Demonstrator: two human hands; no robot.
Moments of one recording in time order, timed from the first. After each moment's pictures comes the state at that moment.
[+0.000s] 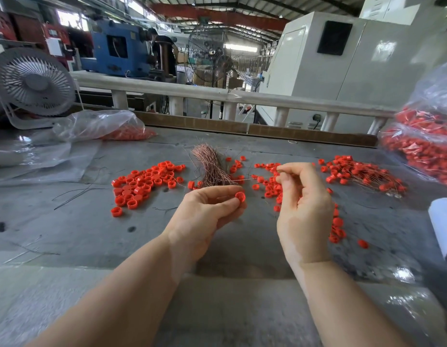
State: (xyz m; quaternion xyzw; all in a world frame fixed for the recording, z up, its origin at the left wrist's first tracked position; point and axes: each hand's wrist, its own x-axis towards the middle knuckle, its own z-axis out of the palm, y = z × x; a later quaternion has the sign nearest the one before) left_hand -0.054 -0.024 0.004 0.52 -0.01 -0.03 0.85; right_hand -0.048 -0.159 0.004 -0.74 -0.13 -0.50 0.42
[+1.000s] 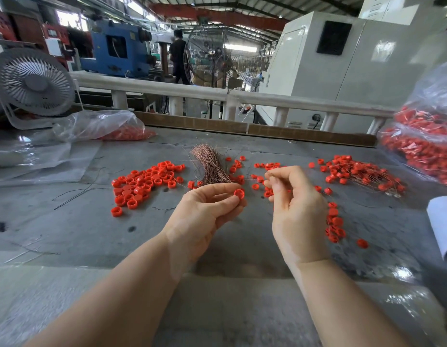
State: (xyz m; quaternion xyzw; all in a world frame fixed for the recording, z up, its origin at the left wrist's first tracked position) left_hand -0.053 -0.021 0.004 0.50 -0.02 -0.03 0.86; right_hand -0.048 -0.157 0.001 -0.78 -0.15 -0.45 0.42
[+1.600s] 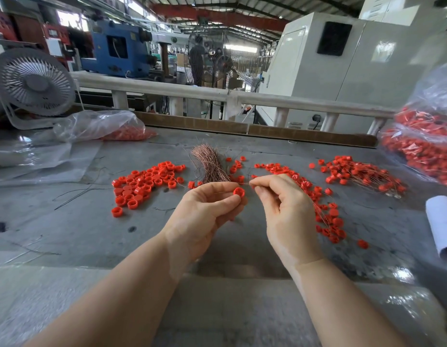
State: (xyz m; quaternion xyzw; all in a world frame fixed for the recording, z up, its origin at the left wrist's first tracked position) left_hand -0.053 -0.022 0.005 0.49 -0.03 -0.03 0.87; right_hand -0.048 -0.155 0.000 -0.80 -0.20 -0.40 0.39
